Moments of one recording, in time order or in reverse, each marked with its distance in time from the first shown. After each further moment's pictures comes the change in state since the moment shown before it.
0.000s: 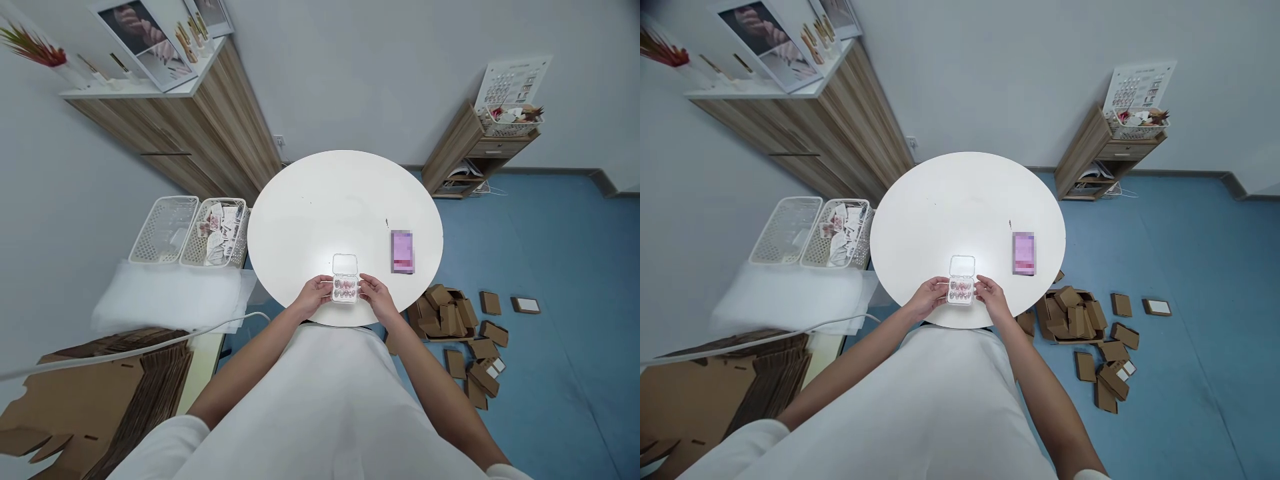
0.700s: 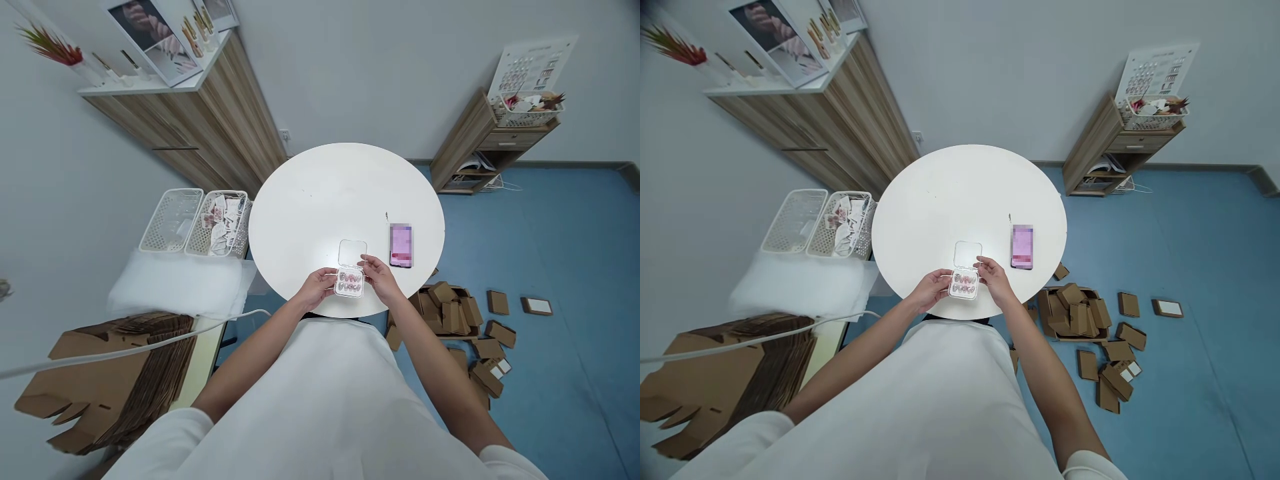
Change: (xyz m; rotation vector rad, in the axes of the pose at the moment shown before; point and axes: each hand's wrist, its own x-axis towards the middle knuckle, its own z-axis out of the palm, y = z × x) left_hand -0.004 -0.002 0.029 -0.017 -0.009 0.023; right_hand 0.015 -0.029 -0.019 -0.003 -0.117 -0.082
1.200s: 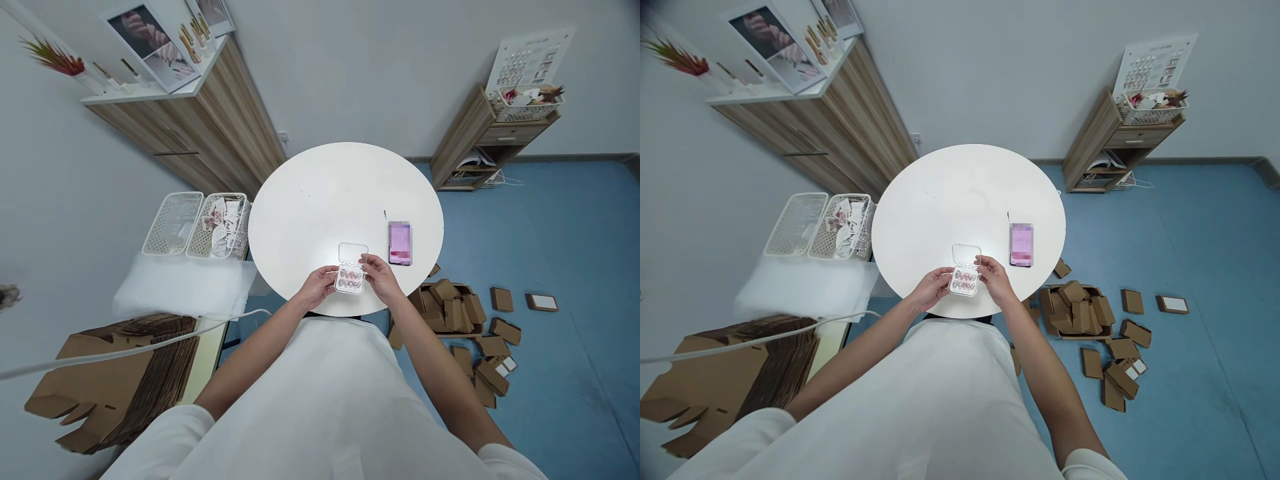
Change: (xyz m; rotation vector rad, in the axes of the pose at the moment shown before) left_hand 0.003 -0.002 0.007 -0.073 -0.004 0.001; right_hand -0.004 0.000 -0.001 0.108 0.006 -0.054
